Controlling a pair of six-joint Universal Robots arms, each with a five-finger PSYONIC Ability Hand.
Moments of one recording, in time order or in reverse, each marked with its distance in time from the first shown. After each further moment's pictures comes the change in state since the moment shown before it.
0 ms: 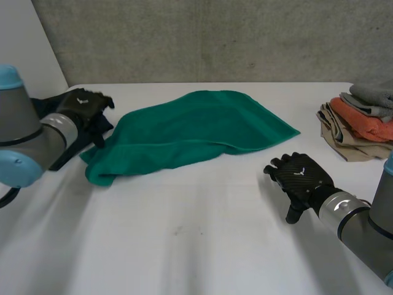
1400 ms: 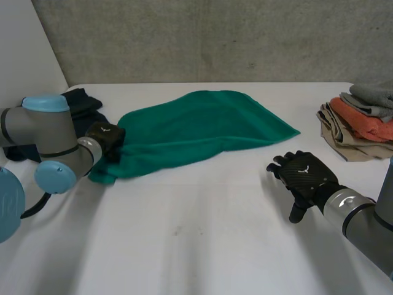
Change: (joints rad) left arm -0.051 -0.300 0.227 -0.078 -0.058 0.072; right arm -0.024 -0.009 -0.019 0.037 -0.008 0.002; left_hand 0.811 0.802 0.781 0.801 0.793; right_hand -0.029 -0.047 -0.044 -0.024 -0.024
